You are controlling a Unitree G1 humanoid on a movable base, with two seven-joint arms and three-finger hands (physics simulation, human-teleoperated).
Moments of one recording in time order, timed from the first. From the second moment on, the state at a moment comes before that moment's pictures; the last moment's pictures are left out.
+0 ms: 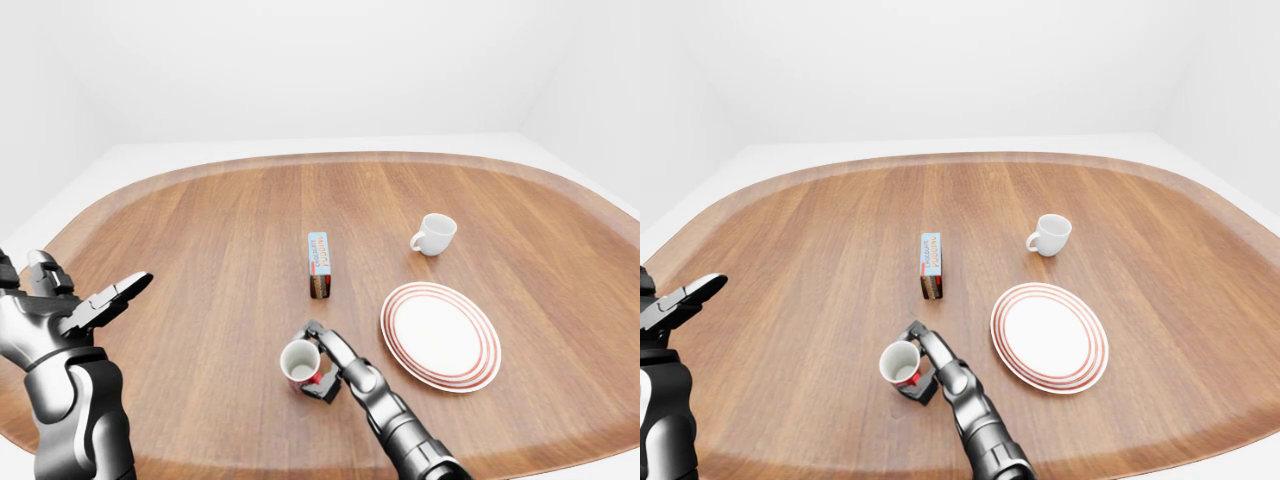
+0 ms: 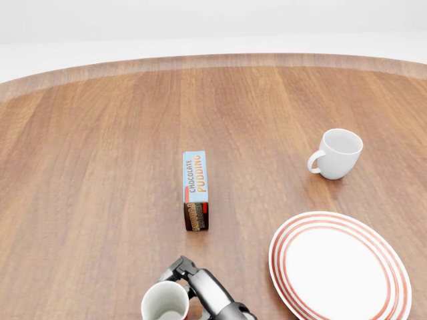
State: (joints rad) left arm -0.03 0.19 0.54 -0.35 -0.45 0.09 0.27; right arm -0.26 0.17 0.20 0.81 -0.42 -0.09 0.15
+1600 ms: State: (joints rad) left arm -0.03 0.20 0.54 -0.36 -0.44 0.09 0.27; right arm -0.52 -0.53 -0.22 1.08 -0.10 -0.09 0.30
